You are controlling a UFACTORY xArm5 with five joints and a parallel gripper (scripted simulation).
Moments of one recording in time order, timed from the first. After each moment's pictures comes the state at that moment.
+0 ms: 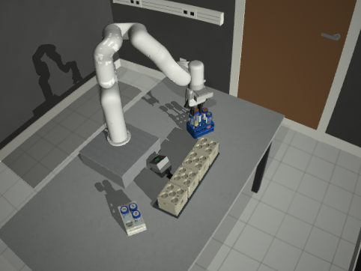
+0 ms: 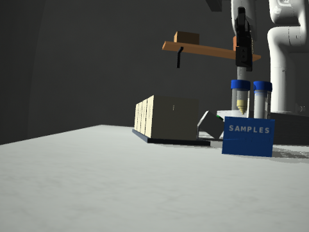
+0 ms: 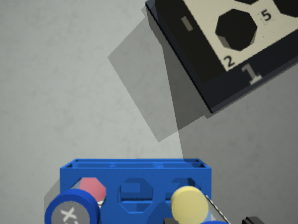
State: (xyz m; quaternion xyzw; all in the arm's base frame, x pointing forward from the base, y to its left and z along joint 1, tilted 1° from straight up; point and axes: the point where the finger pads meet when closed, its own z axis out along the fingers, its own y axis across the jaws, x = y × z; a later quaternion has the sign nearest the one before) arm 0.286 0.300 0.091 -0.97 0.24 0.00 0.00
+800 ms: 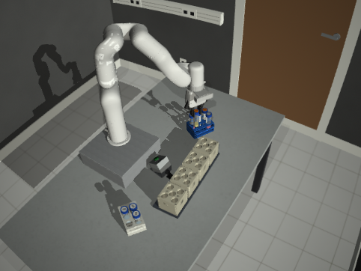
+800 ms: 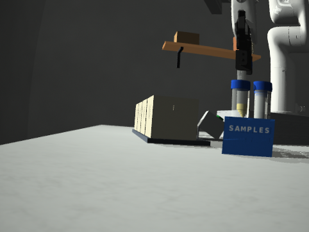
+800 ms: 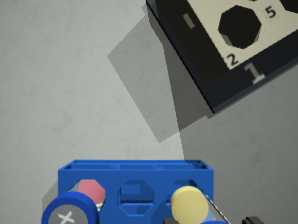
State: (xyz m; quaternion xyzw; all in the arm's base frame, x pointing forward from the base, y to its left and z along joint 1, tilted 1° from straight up) arm 0.286 0.300 0.083 -0.97 0.24 0.00 0.00
